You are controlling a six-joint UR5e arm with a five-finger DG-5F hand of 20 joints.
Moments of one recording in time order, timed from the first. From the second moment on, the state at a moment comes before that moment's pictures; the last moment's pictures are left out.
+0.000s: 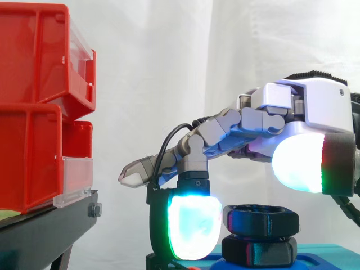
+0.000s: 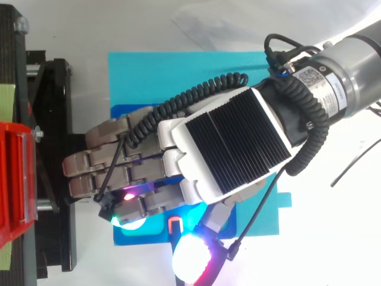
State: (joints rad) arm 0.00 -2.36 -1.10 -2.69 -2.10 -1.38
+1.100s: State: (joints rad) arm -0.06 -2.36 -1.10 -2.69 -2.16 -1.38
